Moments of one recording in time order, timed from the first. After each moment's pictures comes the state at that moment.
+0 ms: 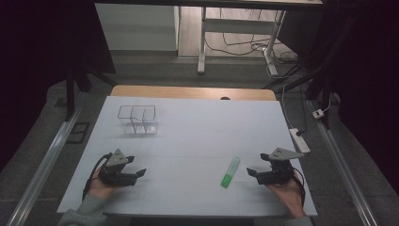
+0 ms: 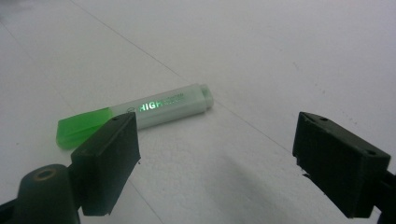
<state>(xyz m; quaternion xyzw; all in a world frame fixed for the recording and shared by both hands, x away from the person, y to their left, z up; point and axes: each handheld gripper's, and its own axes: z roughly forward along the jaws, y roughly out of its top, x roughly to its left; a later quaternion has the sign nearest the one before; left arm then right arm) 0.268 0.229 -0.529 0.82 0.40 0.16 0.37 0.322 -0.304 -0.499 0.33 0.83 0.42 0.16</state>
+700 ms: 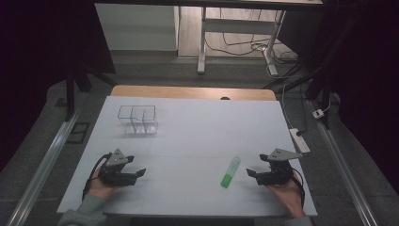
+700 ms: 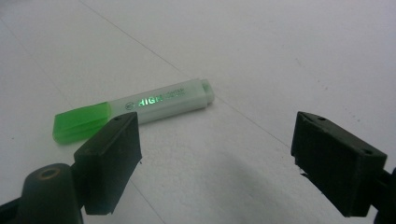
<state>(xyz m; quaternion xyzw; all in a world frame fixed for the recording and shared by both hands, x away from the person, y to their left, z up) 0.268 0.229 -0.528 0.82 0.40 0.16 0.38 0.322 -0.302 -0.501 0.32 0.84 0.41 0.16</state>
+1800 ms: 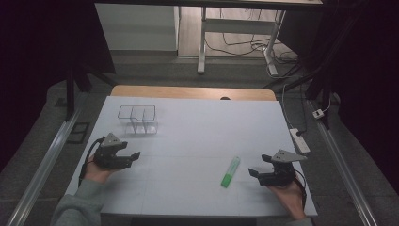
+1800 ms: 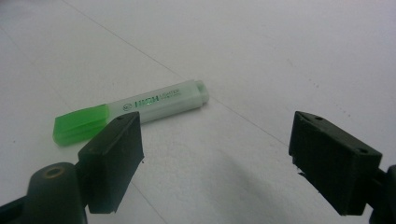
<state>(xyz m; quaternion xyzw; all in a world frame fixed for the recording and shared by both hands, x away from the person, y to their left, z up) 0.304 0.249 -0.501 0.80 0.45 0.17 0.37 0.318 -0.311 -0.503 0.33 0.82 0.43 0.16</state>
